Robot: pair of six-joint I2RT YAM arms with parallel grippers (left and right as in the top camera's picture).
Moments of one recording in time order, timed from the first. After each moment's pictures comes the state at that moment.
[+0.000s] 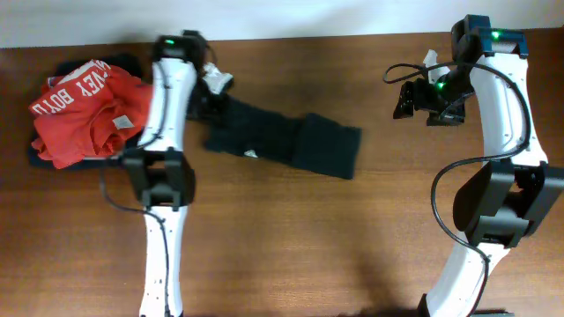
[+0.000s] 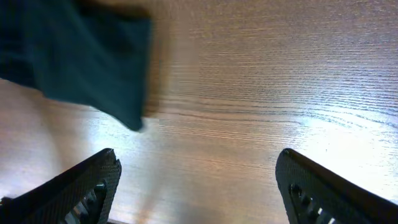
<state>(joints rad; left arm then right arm) -0.09 2.77 2.83 -1.69 0.27 0.24 -0.15 2.13 2.08 -1.47 -0.28 -0.04</state>
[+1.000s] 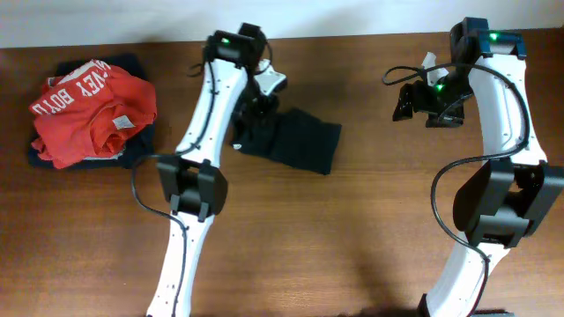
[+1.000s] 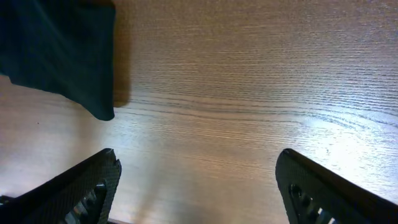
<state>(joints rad) -0.35 2.69 2.83 -1.69 0.24 0.24 -0.15 2.13 2.06 -1.46 -0.28 -0.05</state>
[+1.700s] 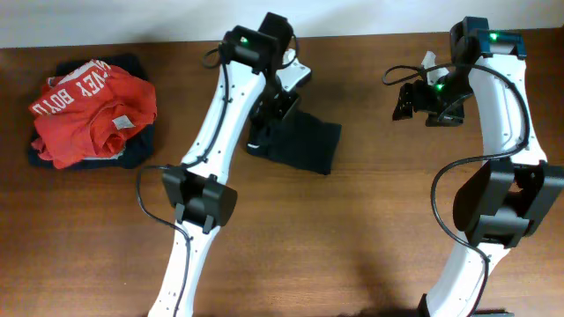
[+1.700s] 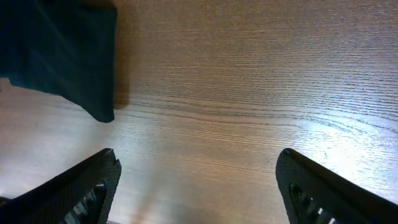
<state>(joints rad) -0.45 2.57 2.83 -1.66 0.20 0.24 -0.15 2.13 2.06 -1.45 -0.28 -0.05</state>
